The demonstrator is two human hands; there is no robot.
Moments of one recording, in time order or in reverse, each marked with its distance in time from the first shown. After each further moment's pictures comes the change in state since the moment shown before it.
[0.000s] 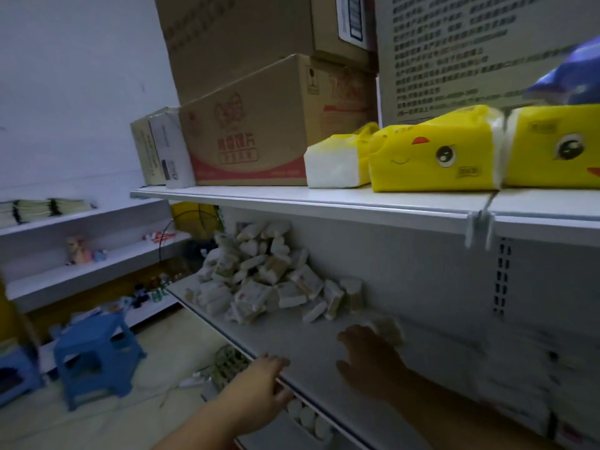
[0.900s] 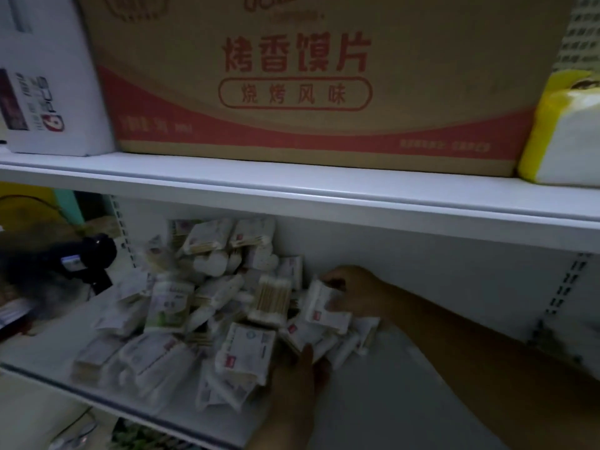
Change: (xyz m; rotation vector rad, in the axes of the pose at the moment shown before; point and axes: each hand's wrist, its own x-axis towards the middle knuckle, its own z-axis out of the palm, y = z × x) left_hand 0.211 -0.069 -0.003 -1.809 -0.062 -0.290; right_hand 0.224 -0.018 -0.033 0.395 0.088 0.289
